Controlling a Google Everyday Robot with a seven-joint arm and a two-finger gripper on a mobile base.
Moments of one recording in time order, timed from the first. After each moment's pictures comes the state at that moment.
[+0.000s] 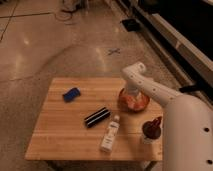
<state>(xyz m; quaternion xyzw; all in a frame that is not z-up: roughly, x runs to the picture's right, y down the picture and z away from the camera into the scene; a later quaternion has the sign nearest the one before) 0.158 0.064 0.947 -0.28 -0.11 -0.45 0.84</state>
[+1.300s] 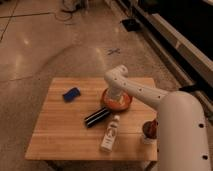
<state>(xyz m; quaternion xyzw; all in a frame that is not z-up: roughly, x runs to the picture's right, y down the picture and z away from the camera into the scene) 0.035 0.092 0.923 -0.26 -0.21 -0.51 0.79</state>
